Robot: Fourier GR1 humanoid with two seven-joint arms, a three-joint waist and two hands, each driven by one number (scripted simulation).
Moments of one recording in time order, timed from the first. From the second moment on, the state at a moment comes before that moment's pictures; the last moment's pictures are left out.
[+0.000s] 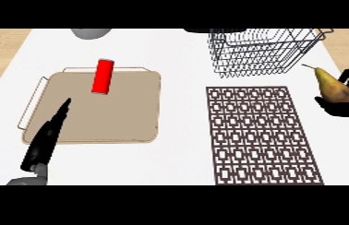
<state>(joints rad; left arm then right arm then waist) -0.01 0.26 0.08 -1.41 -0.29 0.00 0.23 -0.29 -0.58 -0.20 -1.24 0.87 -0.08 -0.07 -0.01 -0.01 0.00</state>
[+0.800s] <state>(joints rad) -0.02 0.24 0.08 -1.42 -0.31 -0.01 0.25 -0.39 -0.75 -0.44 -1.68 0.49 0.33 0.12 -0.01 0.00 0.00</state>
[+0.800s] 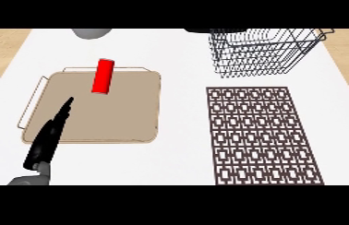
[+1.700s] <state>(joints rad) -0.03 0.22 0.07 -1.42 -0.33 -0.02 0.25 -0.78 -0.65 -0.22 -1.56 0.40 0.45 0.43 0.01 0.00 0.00</state>
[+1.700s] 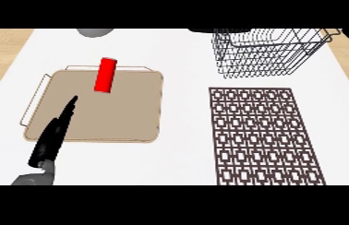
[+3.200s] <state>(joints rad) -0.04 0.21 0.10 -1.41 -0.34 -0.04 0.22 -0.96 -0.39 -0.20 -1.02 0.65 -0.06 0.33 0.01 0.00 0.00</state>
